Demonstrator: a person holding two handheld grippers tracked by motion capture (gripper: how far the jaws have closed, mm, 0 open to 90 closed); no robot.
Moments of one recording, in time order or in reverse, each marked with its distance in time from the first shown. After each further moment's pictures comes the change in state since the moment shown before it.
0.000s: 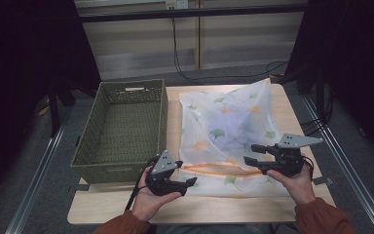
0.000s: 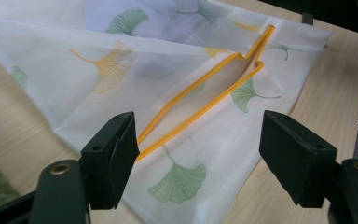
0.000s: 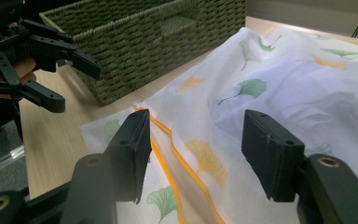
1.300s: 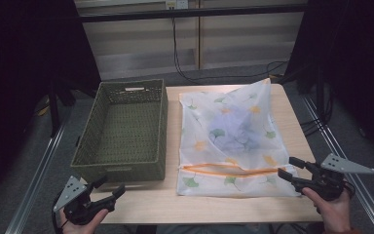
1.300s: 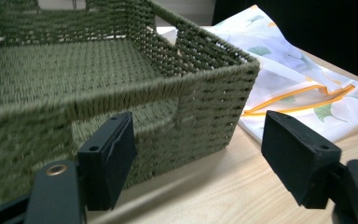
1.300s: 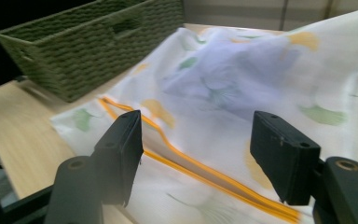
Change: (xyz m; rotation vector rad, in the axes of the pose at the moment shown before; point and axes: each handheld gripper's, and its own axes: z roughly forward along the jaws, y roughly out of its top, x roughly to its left) left arm 0.033 -0.094 -0.153 -0.235 0.329 -0.276; right arm 0.000 -0.052 -0.082 -0.093 -0.217 0.093
